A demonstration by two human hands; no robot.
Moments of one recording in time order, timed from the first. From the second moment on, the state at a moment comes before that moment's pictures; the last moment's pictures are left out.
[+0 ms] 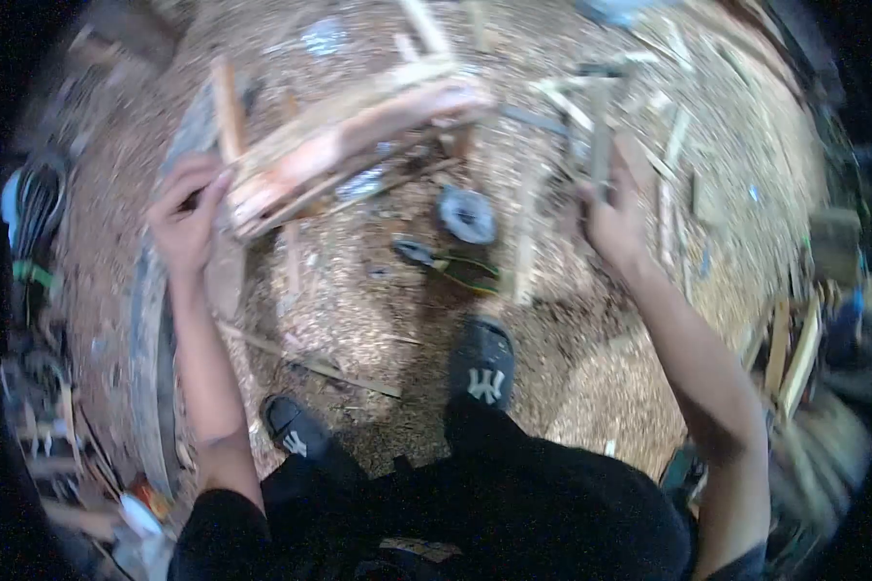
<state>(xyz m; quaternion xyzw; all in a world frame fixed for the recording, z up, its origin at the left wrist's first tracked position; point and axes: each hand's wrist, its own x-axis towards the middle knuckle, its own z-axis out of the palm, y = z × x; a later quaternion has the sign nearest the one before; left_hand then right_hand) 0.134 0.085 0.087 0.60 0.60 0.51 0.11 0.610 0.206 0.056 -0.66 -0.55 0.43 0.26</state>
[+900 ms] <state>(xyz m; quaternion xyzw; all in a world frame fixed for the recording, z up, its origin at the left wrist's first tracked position) 0.130 0.099 0.076 0.61 0.52 0.59 0.10 0.451 0.148 0.210 -0.39 -0.87 0.29 0.01</state>
